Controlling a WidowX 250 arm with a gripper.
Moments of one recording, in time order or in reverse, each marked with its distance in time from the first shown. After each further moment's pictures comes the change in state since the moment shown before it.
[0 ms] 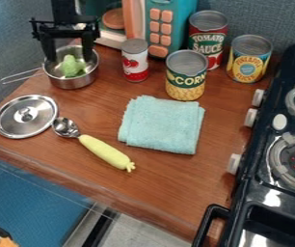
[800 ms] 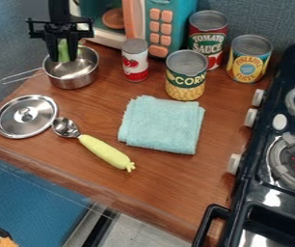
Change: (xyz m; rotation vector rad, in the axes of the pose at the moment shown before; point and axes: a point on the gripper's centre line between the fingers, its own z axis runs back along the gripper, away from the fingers) arm 0.025 0.018 -0.021 0.038 0.055 0.076
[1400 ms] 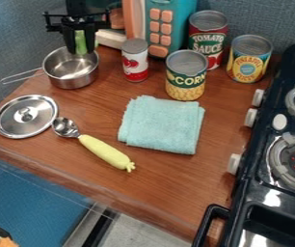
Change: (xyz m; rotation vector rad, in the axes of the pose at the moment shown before) arm 0.003 -0.024 0.015 -0.049 -0.073 0.010
